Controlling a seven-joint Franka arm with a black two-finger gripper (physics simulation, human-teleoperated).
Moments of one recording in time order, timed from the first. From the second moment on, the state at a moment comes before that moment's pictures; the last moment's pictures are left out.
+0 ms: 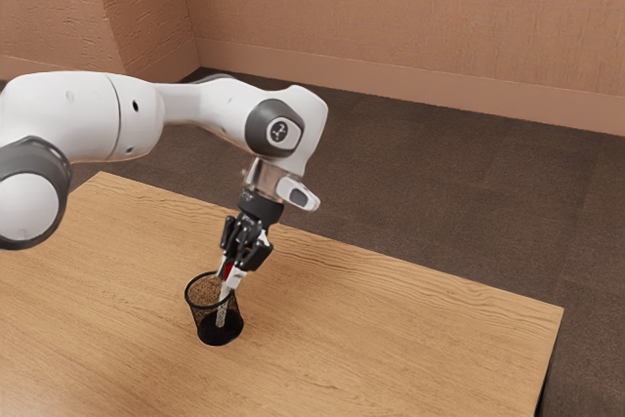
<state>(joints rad) 0.08 0.62 -0.33 -1.45 0.20 1.27 0.27</state>
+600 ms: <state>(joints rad) 0.09 0.54 -0.33 -1.46 0.21 1.22 0.27</state>
